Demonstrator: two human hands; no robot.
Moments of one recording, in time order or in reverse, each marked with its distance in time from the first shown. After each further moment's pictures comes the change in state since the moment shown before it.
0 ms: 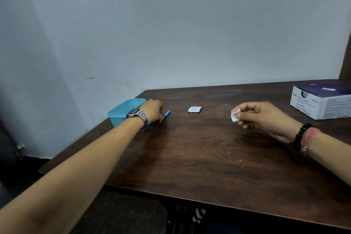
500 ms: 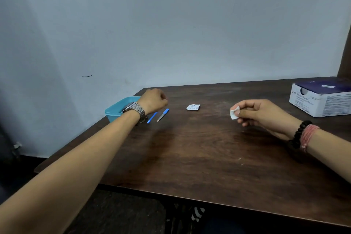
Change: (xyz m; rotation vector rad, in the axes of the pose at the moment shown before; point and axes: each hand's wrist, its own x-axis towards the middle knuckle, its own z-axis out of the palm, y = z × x) left_hand -0.005 0.016 -0.022 -0.276 0.142 -0.001; right_hand 0.000 -0.001 0.001 0.015 -0.002 0.023
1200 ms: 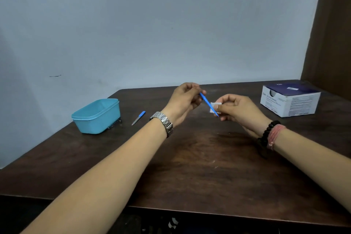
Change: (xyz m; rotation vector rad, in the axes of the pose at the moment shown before) left_hand -0.011 0.144 0.050 -1.539 -0.178 -0.044; right_hand 0.001 -0.007 -0.002 0.062 0.198 -0.085
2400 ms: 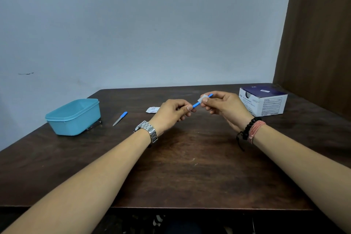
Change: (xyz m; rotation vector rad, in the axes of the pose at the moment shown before) left_hand -0.005 -0.033 -0.011 0.666 -0.203 0.236; right_hand 0.002 -0.005 -0.021 0.045 0.016 -0.064
